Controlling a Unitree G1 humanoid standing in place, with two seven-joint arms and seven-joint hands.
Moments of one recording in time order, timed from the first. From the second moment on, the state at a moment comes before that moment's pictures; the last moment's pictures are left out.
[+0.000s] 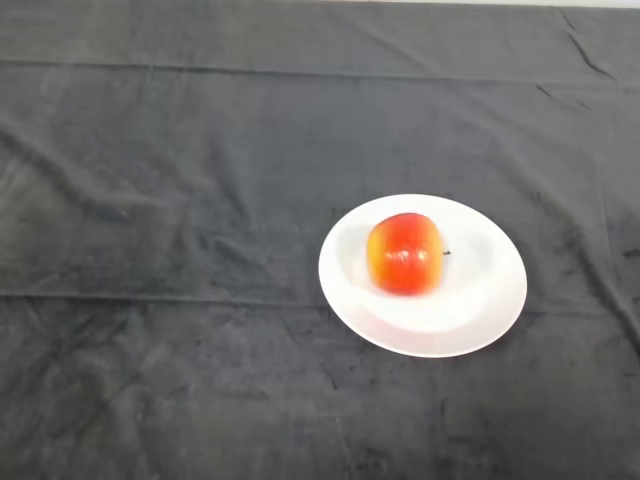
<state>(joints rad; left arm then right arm) -0.25 0.64 0.45 0.60 -0.38 -0.52 0.23 -0.70 -0.49 -0.82 1.21 0.79 0.45 0.49</state>
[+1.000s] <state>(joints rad) -0.26 0.62 0.49 0.60 -0.34 -0.51 0.21 -0.70 -0.49 -0.82 1.21 0.79 0.45 0.49</state>
